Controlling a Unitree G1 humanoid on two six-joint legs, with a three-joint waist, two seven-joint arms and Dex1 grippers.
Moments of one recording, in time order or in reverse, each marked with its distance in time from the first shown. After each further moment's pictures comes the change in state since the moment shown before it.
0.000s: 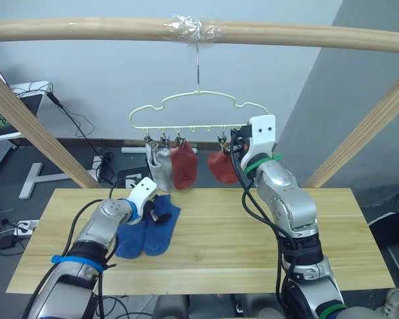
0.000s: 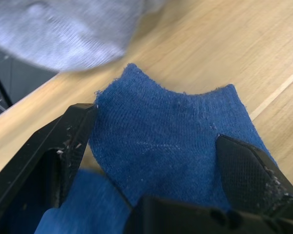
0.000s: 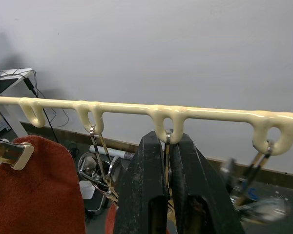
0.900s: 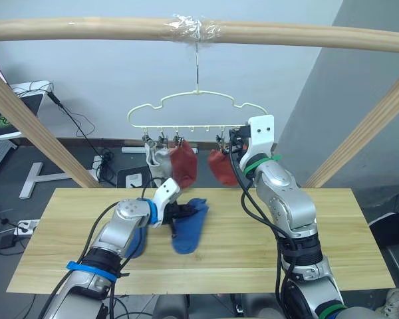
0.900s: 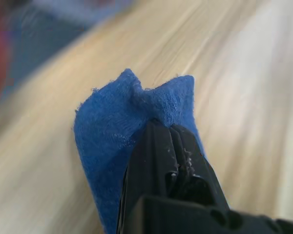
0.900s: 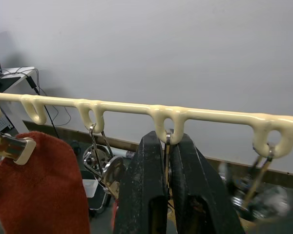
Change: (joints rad) left arm 0.083 -0.113 0.008 -0.348 -0.204 0.042 -0.209; right arm 0.000 0.002 -0.002 -0.003 0.000 0.004 -0.001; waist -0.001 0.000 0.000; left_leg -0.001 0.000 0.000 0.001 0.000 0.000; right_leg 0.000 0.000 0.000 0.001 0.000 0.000
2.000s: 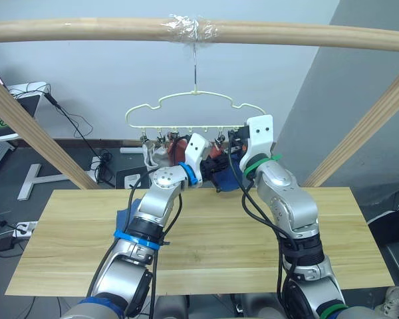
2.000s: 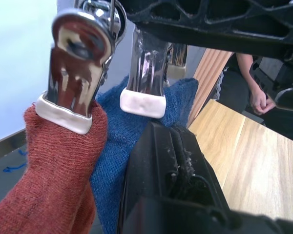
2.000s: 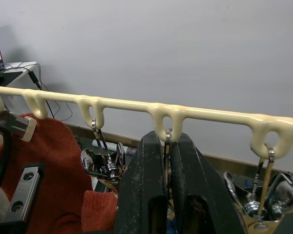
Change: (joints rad) left arm -0.243 -0.268 0.052 0.060 -0.017 -0.009 0.286; right arm 0.000 -0.013 0.016 -0.020 0.001 0.031 0.023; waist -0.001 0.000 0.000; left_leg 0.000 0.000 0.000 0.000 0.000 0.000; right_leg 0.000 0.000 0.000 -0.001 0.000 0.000
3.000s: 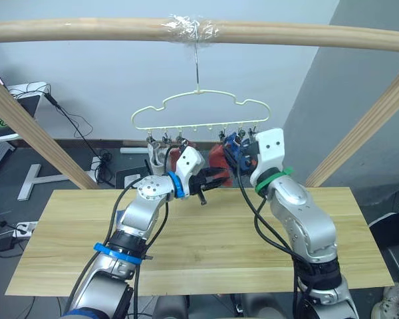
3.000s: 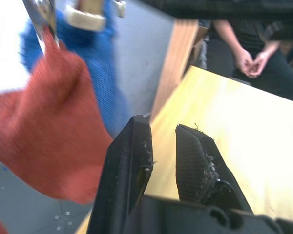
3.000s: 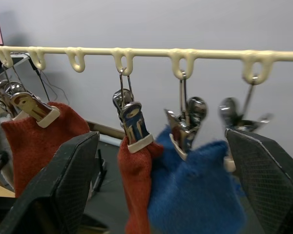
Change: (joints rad) left arm 0.142 0.144 -0.041 -0.168 -0.006 -0.044 -0.159; right arm 0.180 -0.108 0.045 -0.267 0.000 0.066 0.039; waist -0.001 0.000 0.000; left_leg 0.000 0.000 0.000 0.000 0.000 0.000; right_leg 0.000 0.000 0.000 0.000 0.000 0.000
